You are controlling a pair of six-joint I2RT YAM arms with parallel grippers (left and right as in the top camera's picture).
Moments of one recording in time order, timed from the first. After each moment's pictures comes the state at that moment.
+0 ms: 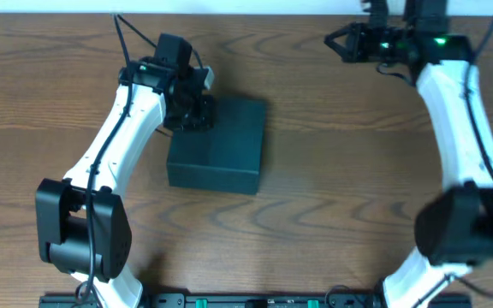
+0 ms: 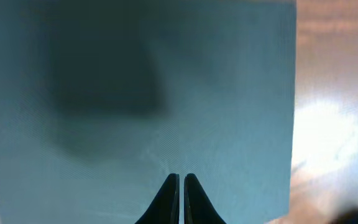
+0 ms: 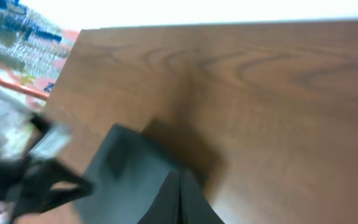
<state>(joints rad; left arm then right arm) -0.25 1.83 1.51 -1.01 0.40 -0.14 0.00 1.86 1.80 -0.77 -0.73 0.11</state>
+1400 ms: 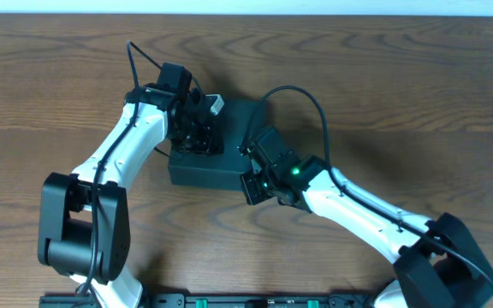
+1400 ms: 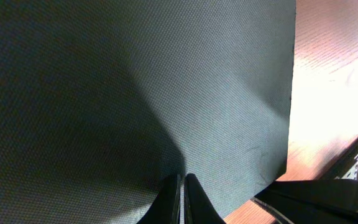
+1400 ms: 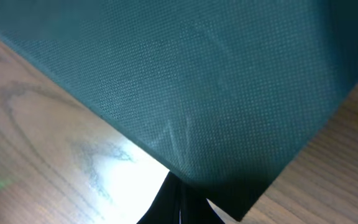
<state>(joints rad) -0.24 1.82 1.30 -0.89 0.57 -0.03 0.73 1.65 0.98 -0.47 -0.14 0.38</state>
